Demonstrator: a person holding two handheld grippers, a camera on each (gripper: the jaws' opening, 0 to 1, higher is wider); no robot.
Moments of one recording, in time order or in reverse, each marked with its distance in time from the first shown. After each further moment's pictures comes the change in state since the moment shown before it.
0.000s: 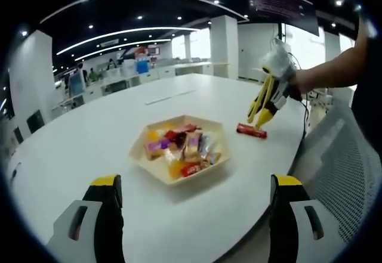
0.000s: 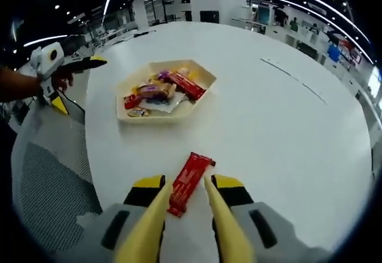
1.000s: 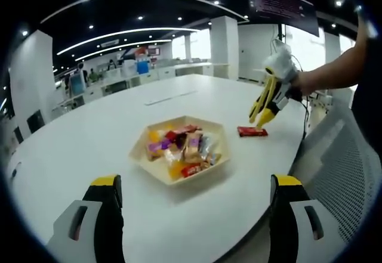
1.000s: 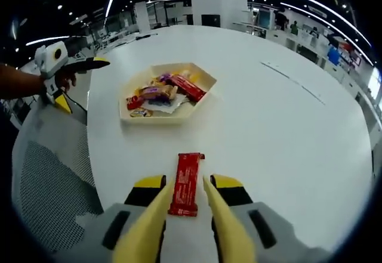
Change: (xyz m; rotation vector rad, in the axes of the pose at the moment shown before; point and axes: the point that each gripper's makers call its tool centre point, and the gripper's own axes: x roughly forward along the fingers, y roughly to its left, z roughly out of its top) left arm 0.000 0.001 0.000 -0.004 -0.002 0.002; right arm -0.012 0.003 0.007 -0.026 -0.089 0.024
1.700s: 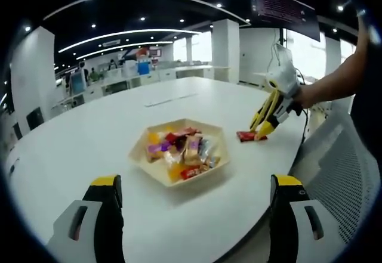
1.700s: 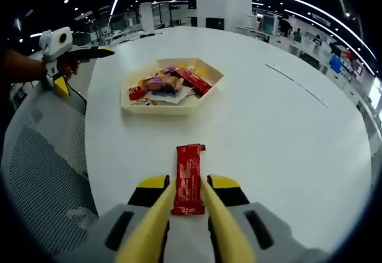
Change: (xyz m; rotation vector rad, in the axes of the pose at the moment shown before) left arm -0.001 0.000 0.003 -0.021 -0.017 -0.006; right arm 0.017 0.008 -0.018 -0.054 0.022 0.011
